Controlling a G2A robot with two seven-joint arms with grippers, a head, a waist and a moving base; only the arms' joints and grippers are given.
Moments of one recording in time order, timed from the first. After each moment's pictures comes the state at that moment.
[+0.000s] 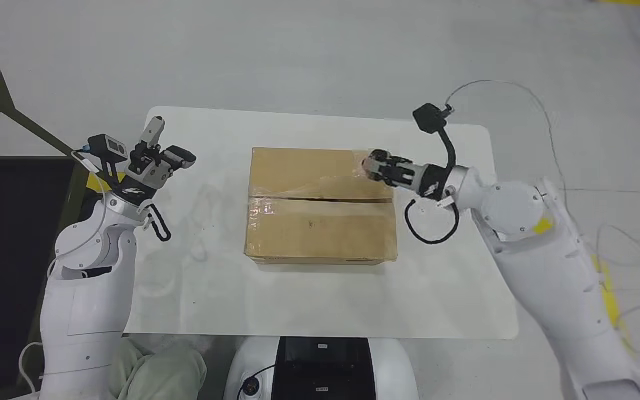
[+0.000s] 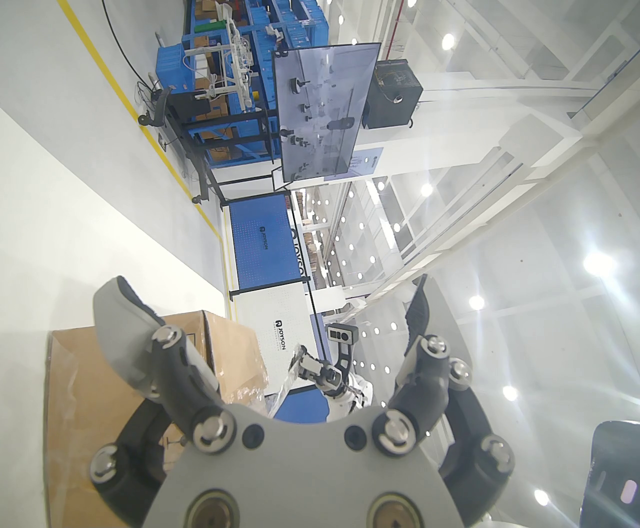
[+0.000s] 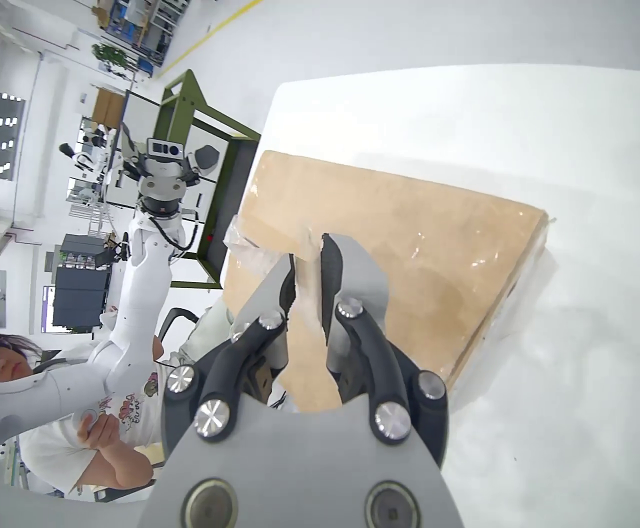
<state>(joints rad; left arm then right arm) 1.44 -1.09 -1.77 -1.62 -0.48 -0.23 -0.62 -0.98 -1.08 1.12 -1.73 -0.10 0.00 0.81</state>
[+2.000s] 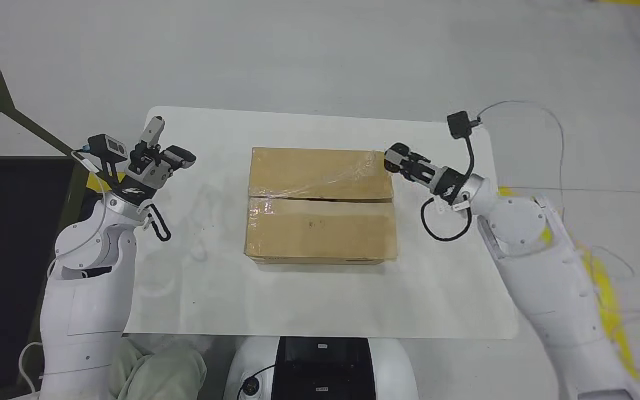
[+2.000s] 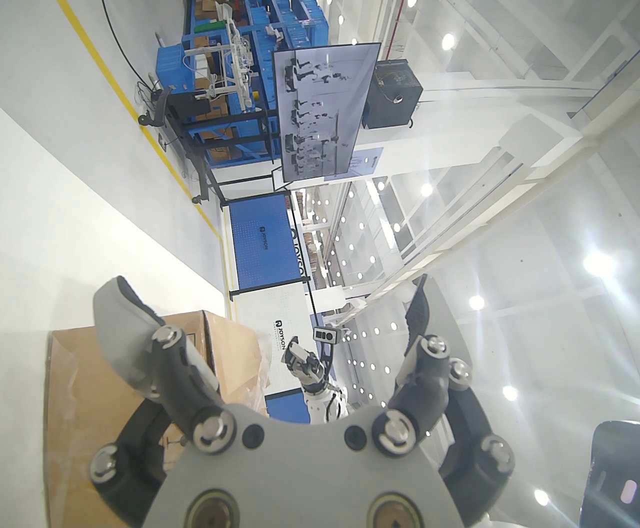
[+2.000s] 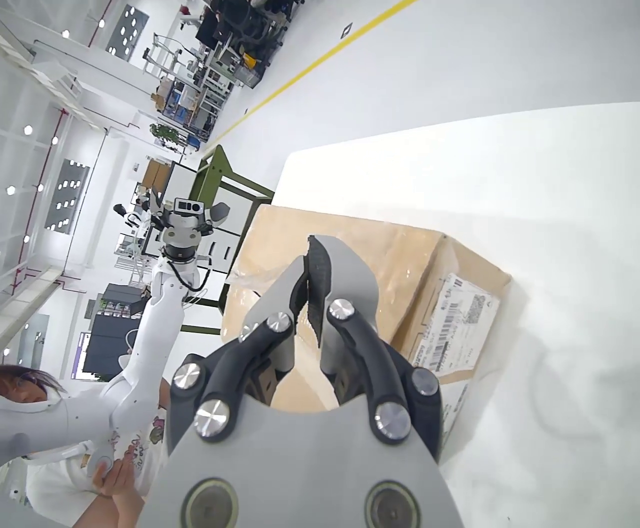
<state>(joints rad) 1.44 -1.09 -1.77 -1.62 -0.48 -0.23 -0.62 -1.04 -1.09 1.18 -1.59 -0.06 -0.17 0.65</state>
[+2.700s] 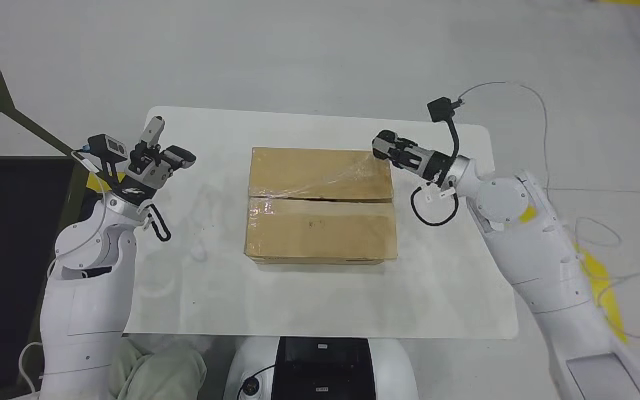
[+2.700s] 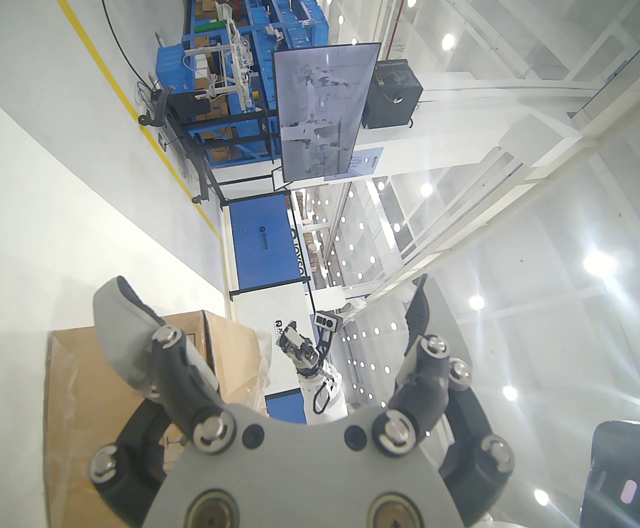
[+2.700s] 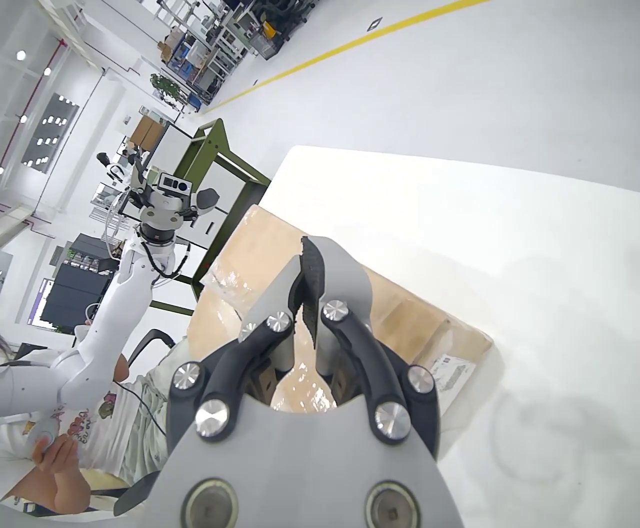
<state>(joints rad) 1.44 -1.09 -1.77 -1.62 -0.48 -0.23 -0.62 -0.88 -1.13 1.07 -1.38 -0.13 -0.38 0.64</state>
